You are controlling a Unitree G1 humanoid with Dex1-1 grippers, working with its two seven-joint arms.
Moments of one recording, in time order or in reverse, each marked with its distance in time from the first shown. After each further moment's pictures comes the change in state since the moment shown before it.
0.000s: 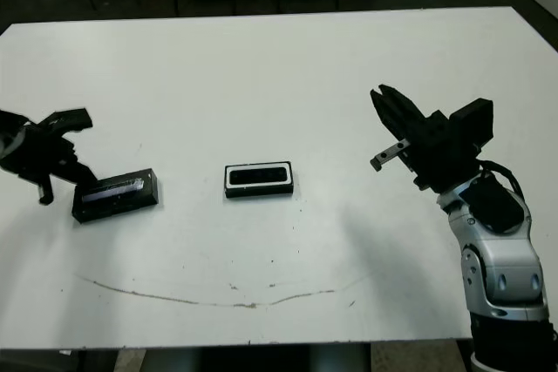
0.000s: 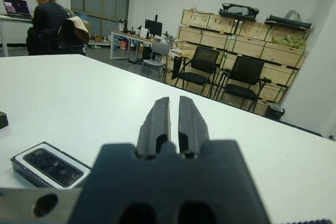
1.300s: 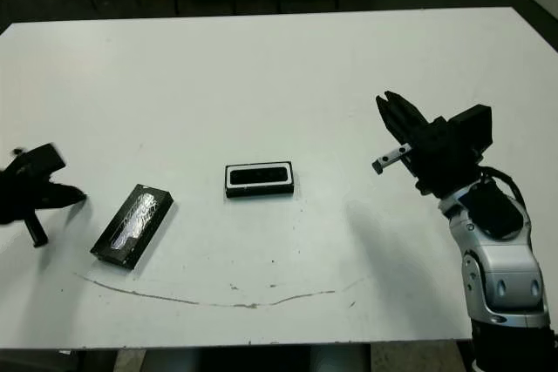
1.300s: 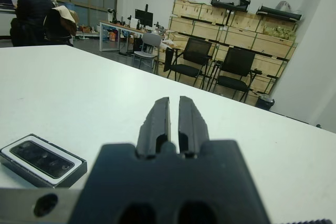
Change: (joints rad) left arm 0.801 -0.112 0.559 -0.933 -0.177 0.301 0.780; right arm 0.038 0.003 0.000 -0.016 -0.031 0.019 -0.046
